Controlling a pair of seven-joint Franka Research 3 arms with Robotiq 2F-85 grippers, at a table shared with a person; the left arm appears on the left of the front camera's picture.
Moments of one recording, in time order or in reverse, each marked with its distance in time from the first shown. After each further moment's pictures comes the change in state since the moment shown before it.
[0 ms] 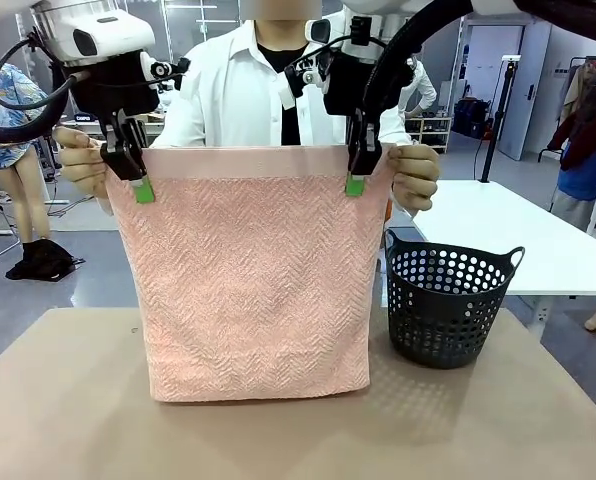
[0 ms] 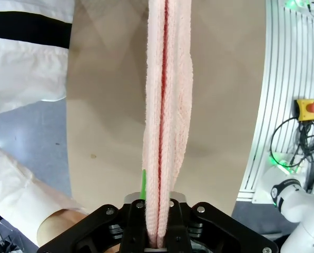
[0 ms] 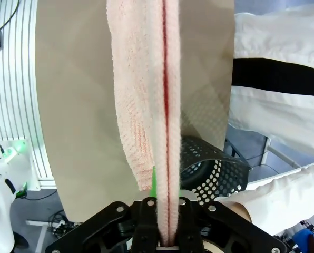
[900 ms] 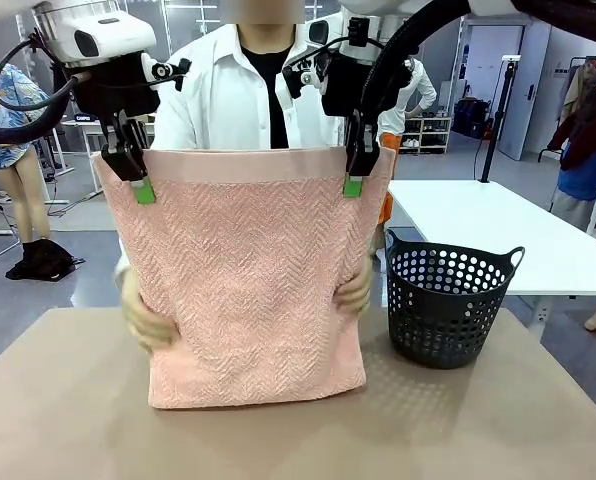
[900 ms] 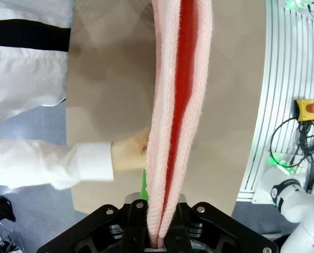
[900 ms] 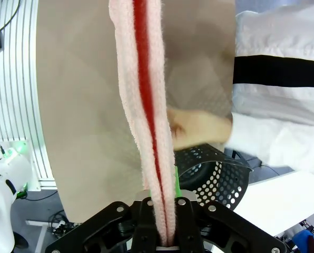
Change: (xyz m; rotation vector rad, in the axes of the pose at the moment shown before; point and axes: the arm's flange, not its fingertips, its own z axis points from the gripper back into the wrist) left arm 0.001 0.000 -0.001 -0.002 0.000 -0.002; right arm 0.004 0.002 0.000 0.001 0.000 0.008
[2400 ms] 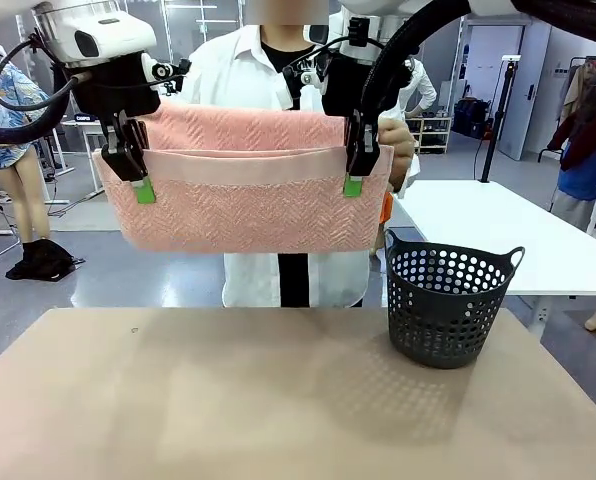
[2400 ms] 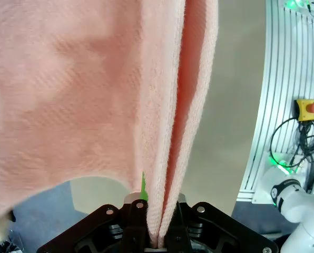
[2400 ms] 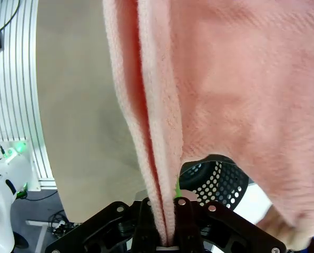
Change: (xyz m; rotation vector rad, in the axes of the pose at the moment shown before) left arm 0.000 0.000 0.000 0.000 0.000 0.000; right arm 0.000 0.000 0.000 0.000 0.000 0.000
